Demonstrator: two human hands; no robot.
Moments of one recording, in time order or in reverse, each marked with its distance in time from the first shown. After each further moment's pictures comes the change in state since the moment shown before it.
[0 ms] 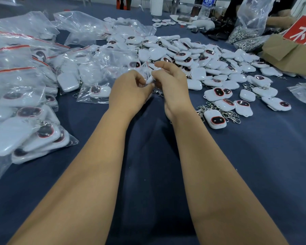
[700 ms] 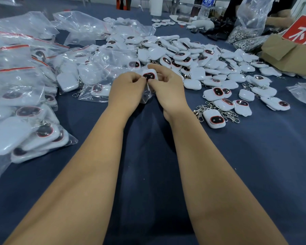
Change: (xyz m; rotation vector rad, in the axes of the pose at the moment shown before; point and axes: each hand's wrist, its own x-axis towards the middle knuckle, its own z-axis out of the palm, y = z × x) left_hand -0.002 0.009 -0.005 -0.143 -0.033 -0.093; right_hand 0.001 0.009 -0.002 -0.146 -0.056 -0.058
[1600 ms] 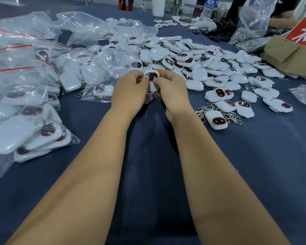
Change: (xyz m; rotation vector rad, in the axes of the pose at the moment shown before) left_hand 0.002 -0.004 0.004 0.045 0.024 0.039; right_hand -0.003 -0.007 0.002 0.042 0.047 0.155
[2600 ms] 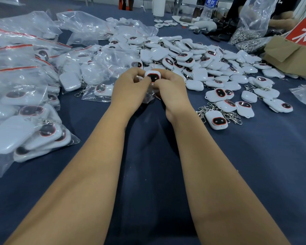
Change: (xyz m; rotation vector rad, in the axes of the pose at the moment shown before) left_hand -0.004 0.006 -0.003 -0.216 -0.028 -0.066; right_hand 0.000 0.000 0.000 0.001 -0.048 0.005
